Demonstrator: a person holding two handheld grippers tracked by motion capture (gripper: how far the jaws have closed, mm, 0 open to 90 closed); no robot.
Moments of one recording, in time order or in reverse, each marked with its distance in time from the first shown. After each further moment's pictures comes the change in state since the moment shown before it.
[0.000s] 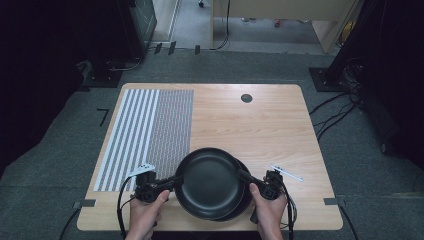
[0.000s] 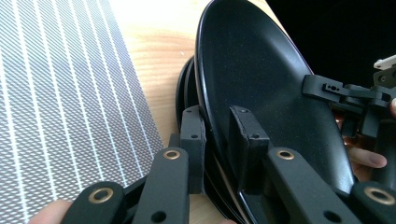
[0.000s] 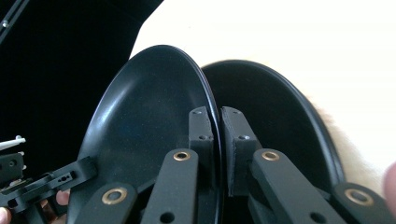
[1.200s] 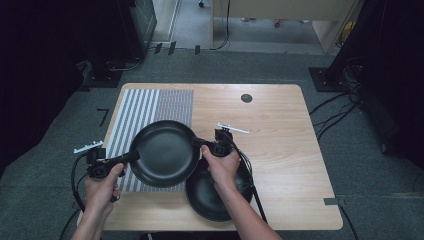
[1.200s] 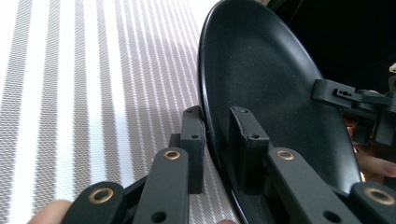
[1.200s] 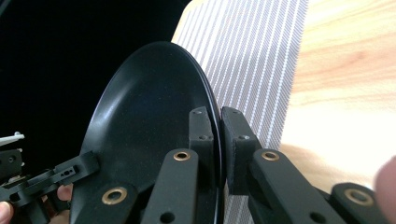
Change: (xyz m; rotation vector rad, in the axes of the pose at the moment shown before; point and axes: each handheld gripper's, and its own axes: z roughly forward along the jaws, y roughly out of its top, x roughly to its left) left arm 0.090 0.069 -0.075 -0.127 0.114 -0.109; right arm 0.105 0.048 0.131 0.133 0.060 -0.116
